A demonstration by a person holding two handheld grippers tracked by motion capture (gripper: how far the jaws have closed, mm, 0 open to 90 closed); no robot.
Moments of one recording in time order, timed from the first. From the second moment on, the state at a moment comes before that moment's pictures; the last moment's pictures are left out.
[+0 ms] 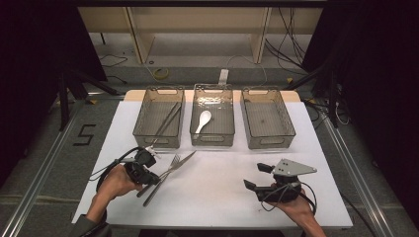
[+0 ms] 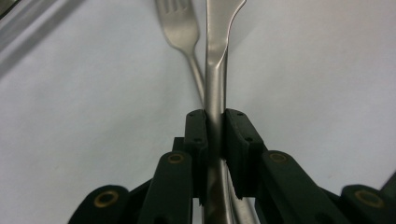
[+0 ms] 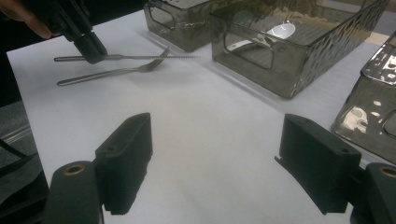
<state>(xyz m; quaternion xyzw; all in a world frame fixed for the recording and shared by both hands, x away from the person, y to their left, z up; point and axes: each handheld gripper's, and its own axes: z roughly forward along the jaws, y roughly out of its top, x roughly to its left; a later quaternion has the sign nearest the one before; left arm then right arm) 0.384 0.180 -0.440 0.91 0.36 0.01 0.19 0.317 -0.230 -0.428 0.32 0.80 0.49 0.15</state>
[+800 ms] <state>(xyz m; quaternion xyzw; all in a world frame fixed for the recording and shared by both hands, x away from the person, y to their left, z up) 0.381 0.099 -0.428 0.94 0.27 -0.05 0.19 0.306 -0.157 -0.428 0.17 0.87 0.43 0.17</state>
